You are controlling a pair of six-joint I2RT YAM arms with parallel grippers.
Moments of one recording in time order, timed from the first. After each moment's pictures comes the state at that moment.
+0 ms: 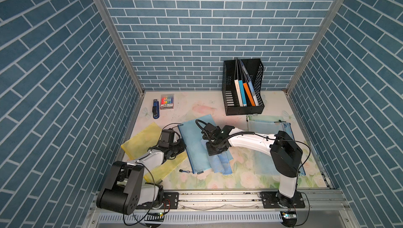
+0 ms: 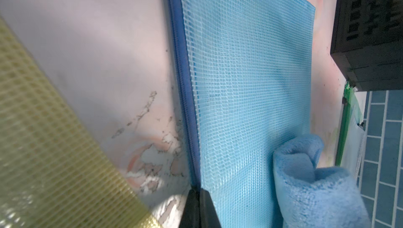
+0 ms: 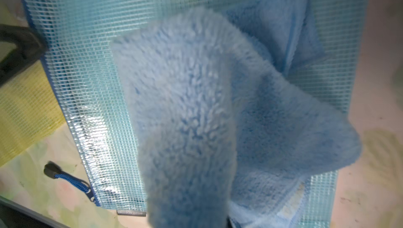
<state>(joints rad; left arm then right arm) -0.23 1.30 0.42 -0.02 0.31 -0.70 1.05 1.87 1.39 -0.81 -0.01 0.68</state>
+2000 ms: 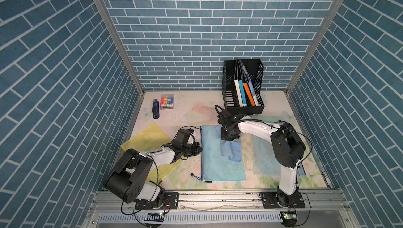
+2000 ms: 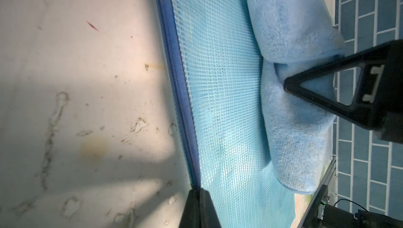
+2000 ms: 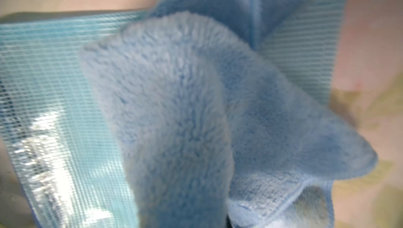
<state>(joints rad) -0.49 1.44 0.48 0.10 0.42 -0.67 0.80 2.00 1.46 -0.77 0.01 0.69</state>
